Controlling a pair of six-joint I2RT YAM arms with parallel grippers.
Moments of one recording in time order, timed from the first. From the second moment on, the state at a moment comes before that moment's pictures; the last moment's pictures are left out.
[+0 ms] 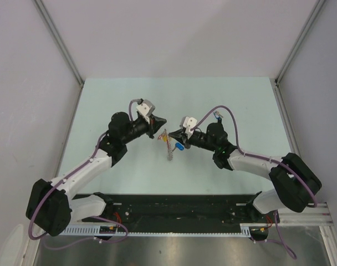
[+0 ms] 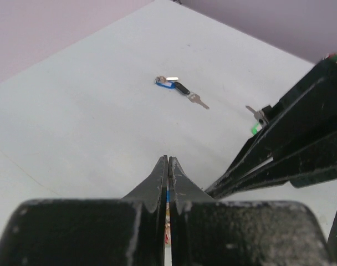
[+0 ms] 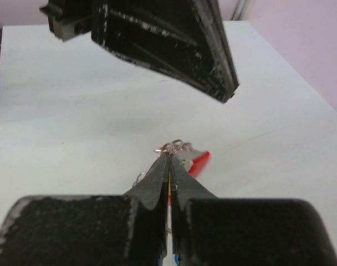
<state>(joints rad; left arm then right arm) -0.51 1.16 0.73 0.30 0.41 -0.02 0.74 1.42 0.67 0.74 -0.44 -0.20</state>
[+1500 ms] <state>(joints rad) -0.46 1.03 0.39 0.44 0.67 0.06 0.67 1.48 0.78 0.53 -0.85 -0.35</state>
